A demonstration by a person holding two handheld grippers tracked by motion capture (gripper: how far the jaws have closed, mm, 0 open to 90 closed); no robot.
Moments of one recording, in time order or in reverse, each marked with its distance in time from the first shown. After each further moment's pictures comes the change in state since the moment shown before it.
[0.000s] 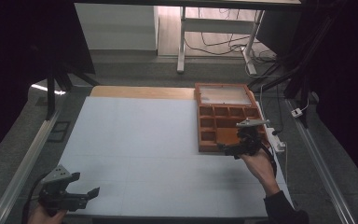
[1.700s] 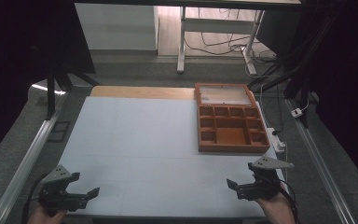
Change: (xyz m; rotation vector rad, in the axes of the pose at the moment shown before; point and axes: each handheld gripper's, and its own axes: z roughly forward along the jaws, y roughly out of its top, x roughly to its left) left arm 0.000 0.000 0.000 0.003 0.007 -0.002; right arm 0.055 -0.079 -0.081 -0.050 0.009 -0.012
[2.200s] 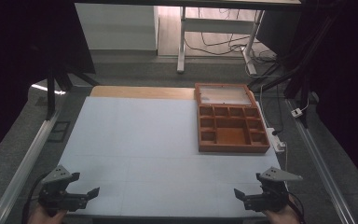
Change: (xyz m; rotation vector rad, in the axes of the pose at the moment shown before) left arm 0.000 0.000 0.000 0.001 0.004 0.000; right arm -0.002 -0.030 -0.015 0.029 -0.045 0.031
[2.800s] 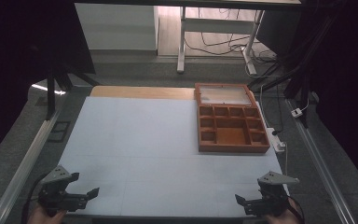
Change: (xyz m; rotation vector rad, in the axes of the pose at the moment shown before) left arm 0.001 0.000 0.000 -0.004 -0.004 -0.003; right arm 0.001 -0.010 0.002 0.082 -0.019 -0.009
